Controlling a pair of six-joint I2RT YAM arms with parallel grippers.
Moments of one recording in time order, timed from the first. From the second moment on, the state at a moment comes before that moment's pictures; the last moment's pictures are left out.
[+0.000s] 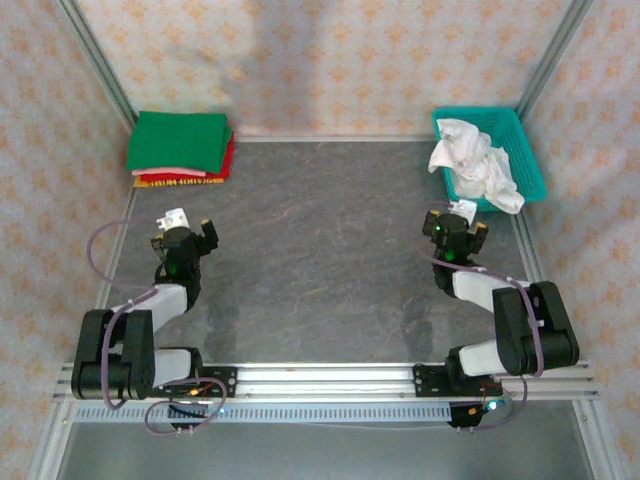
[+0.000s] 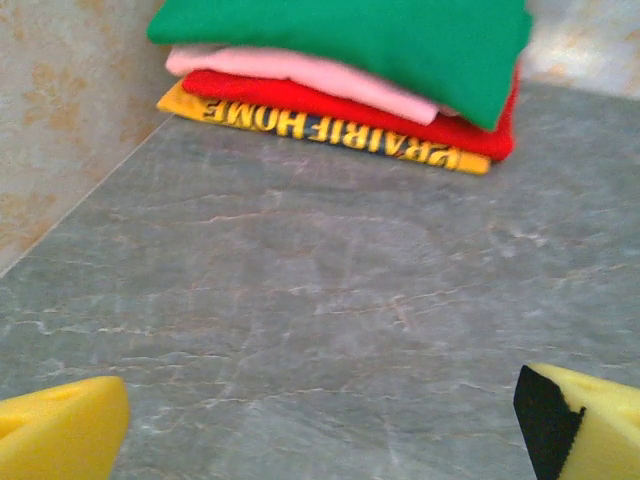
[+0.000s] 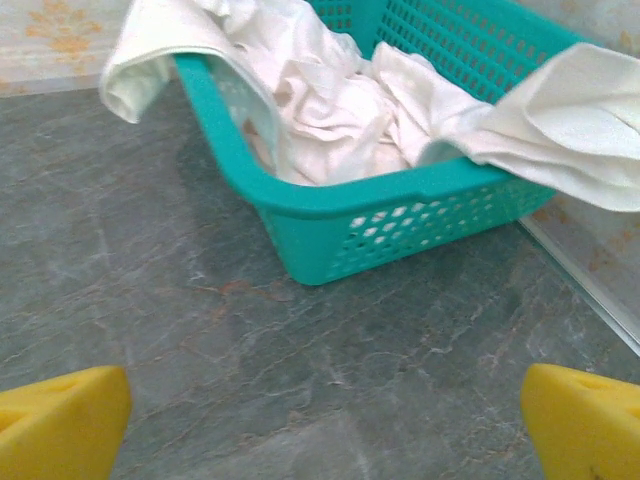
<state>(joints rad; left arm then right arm) 0.07 1.25 0.32 0.52 -0.30 -0.18 0.13 1.39 0.46 0.49 0.50 0.15</state>
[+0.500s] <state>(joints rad) 0.02 1.46 0.27 0.82 -0.18 -0.12 0.05 1.54 0.40 0.72 0.28 0.14</state>
